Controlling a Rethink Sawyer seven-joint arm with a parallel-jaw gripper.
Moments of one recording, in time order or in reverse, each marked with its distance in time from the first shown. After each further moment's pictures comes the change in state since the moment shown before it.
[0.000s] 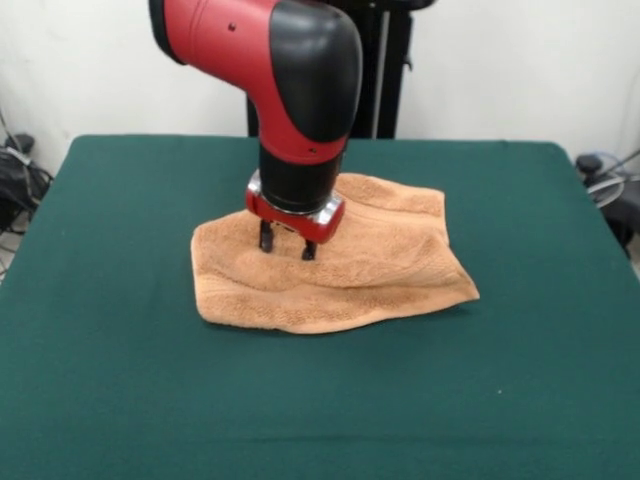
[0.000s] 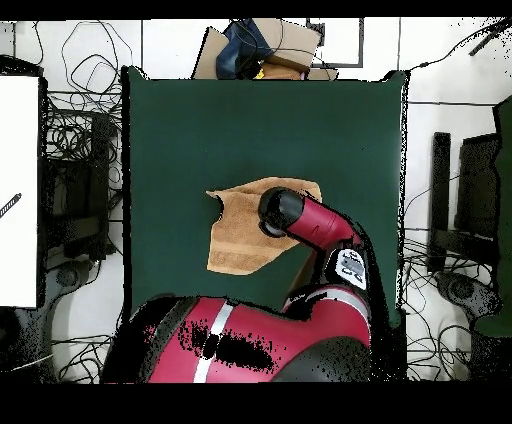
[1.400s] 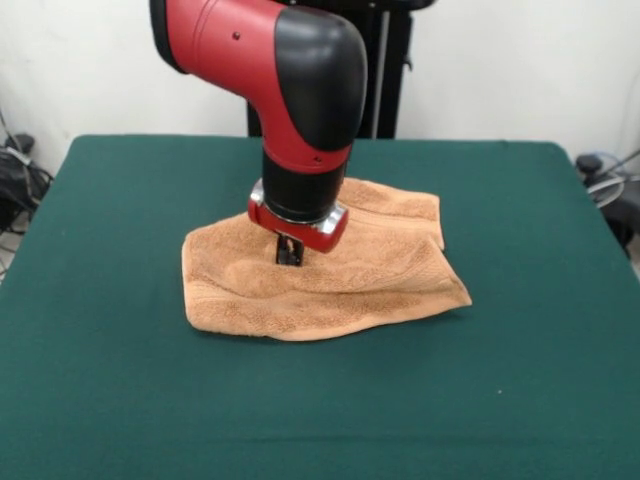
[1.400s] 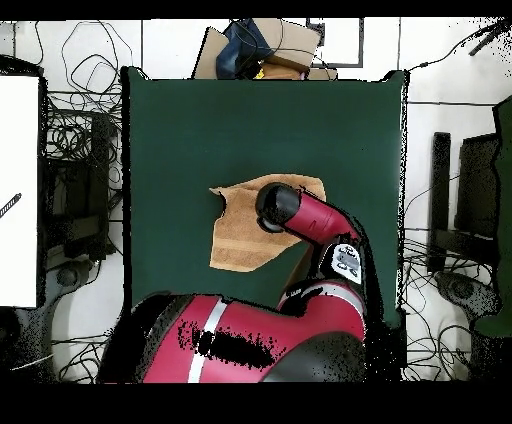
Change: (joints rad) arm 0.016 0.011 -0.001 -0.027 0.000 0.000 0.000
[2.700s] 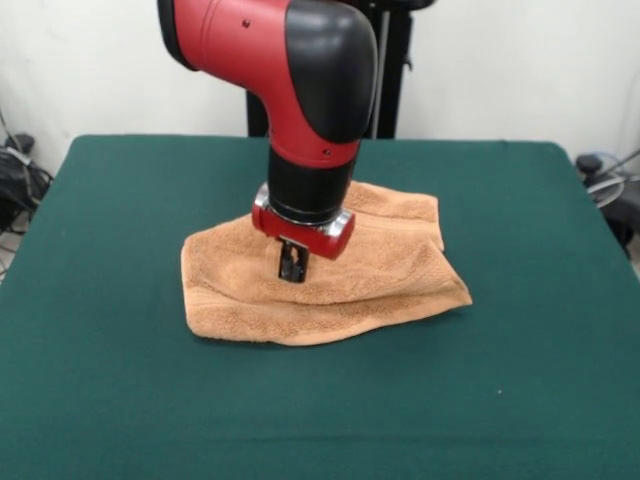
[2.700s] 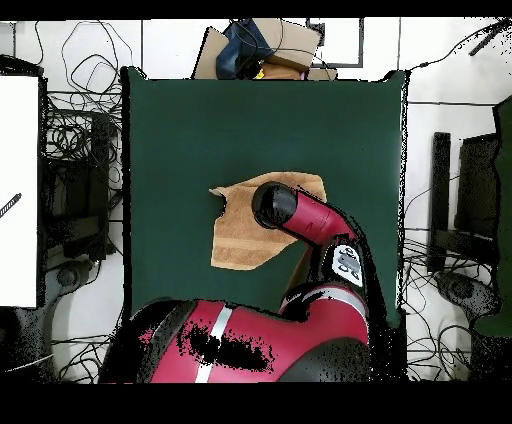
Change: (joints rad) arm -0.015 -0.030 0.041 0.027 0.000 -0.109 0.000
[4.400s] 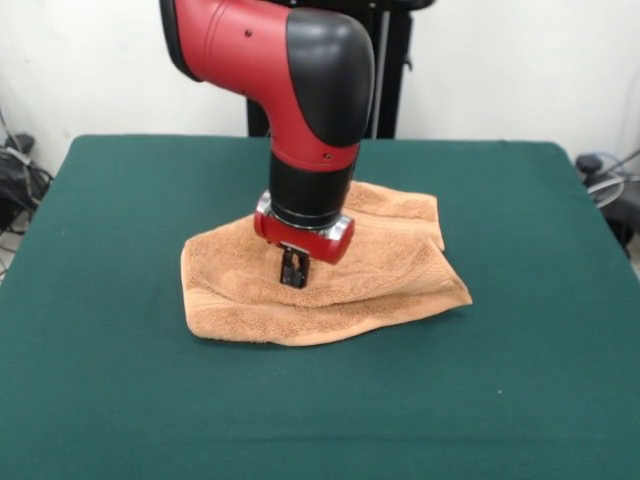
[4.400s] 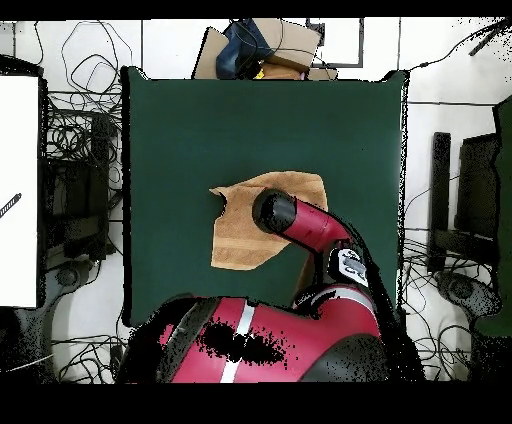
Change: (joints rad) arm -0.046 -0.001 0.056 0.044 -0.046 -0.098 0.000
